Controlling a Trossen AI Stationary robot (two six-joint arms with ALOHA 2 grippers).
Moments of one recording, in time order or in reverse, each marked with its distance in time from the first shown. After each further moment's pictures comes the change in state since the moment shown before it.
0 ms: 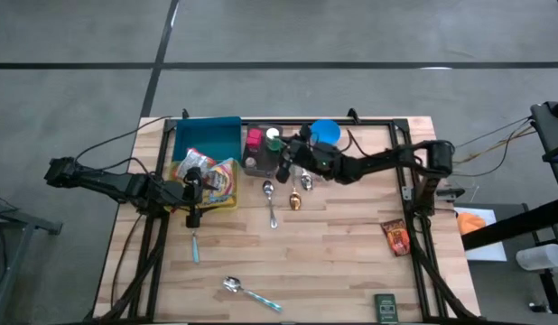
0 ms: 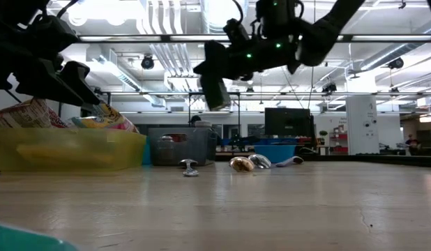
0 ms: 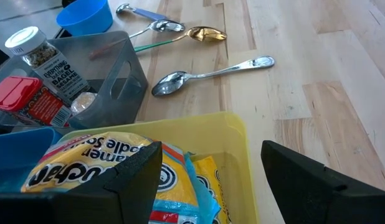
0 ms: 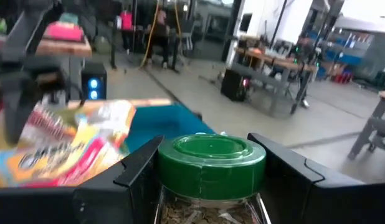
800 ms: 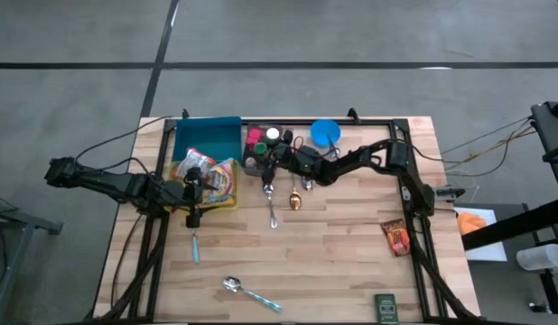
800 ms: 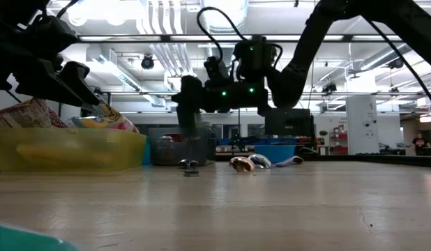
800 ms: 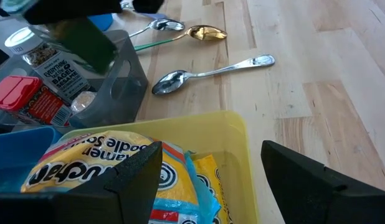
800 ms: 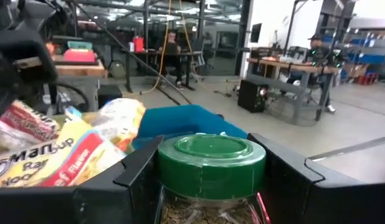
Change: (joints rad) left arm 0.000 0.000 0.000 -0.004 0.000 0.001; right arm -0.054 0.368 0.161 0.293 -0.104 0.091
